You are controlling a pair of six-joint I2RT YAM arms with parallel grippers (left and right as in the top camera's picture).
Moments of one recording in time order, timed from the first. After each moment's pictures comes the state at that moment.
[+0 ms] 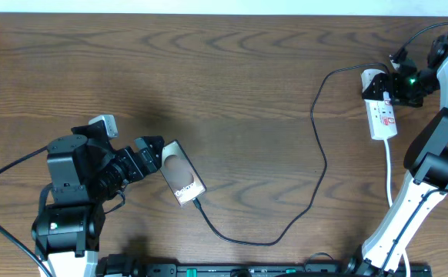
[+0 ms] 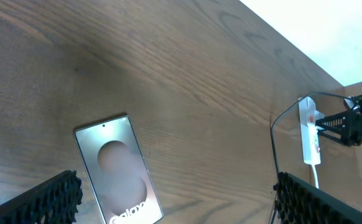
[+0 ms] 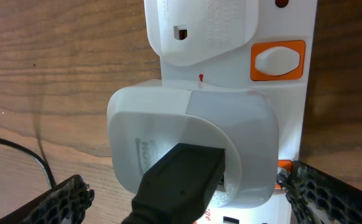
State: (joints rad) left arm 0.08 0.80 0.80 -0.73 0.44 -0.45; right arm -0.40 2.42 2.11 -1.24 -0.41 -0.37
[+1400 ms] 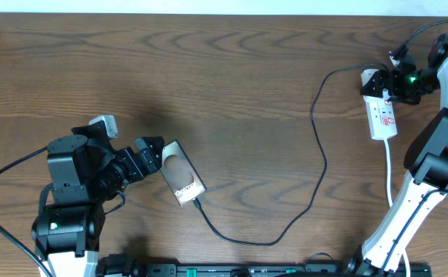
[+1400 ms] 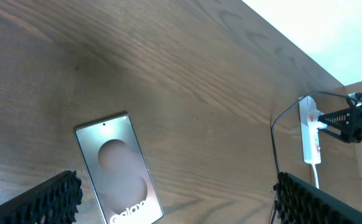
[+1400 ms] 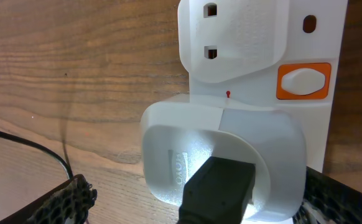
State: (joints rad) left arm 0.08 0.80 0.80 -0.73 0.44 -0.45; right arm -0.40 2.42 2.11 -1.23 -0.47 -0.36
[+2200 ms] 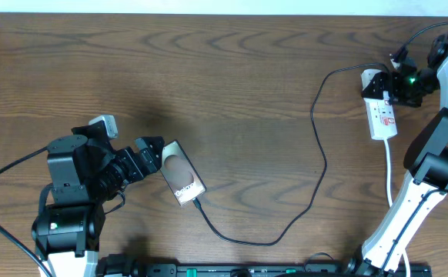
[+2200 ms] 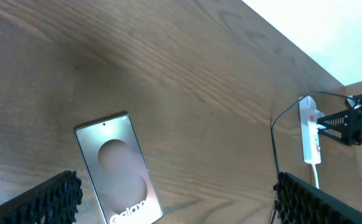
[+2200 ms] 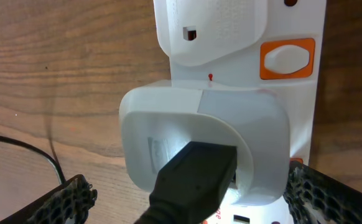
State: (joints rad) left arm 0.08 0.80 0.80 -0.73 0.44 -0.45; right arm -0.40 2.42 2.11 -1.26 -0.43 -0.34
